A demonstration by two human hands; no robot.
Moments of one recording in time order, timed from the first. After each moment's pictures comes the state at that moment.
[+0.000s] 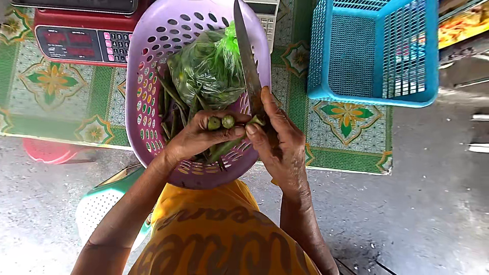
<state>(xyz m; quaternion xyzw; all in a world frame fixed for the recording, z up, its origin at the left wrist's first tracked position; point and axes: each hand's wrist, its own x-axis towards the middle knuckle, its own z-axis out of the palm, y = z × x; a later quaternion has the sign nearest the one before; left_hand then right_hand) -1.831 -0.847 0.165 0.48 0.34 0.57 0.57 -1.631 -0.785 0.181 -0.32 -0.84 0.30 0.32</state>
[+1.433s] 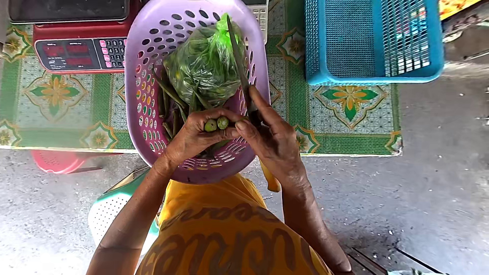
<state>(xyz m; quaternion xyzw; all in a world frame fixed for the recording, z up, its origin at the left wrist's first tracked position) -1.833 -0.869 0.156 0.54 0.41 0.55 0.49 -1.636 -0.808 0.184 -0.37 -0.77 0.42 0.29</state>
